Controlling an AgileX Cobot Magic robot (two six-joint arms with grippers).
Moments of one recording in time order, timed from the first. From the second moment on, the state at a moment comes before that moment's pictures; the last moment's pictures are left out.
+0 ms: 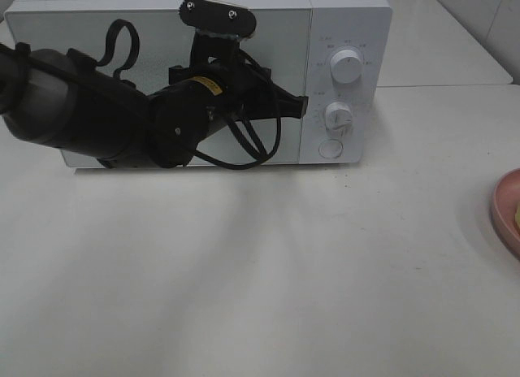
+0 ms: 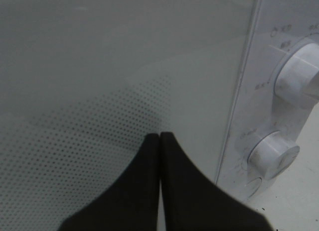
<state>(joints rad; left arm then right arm) -0.75 2.06 -1.17 -0.48 -0.59 0.34 0.14 0.00 -0.50 -0.09 1.05 0.09</state>
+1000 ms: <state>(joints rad) -0.77 1.94 -1.00 -0.52 -0.60 0.34 0.14 0.00 -0.50 -0.09 1.05 0.09</state>
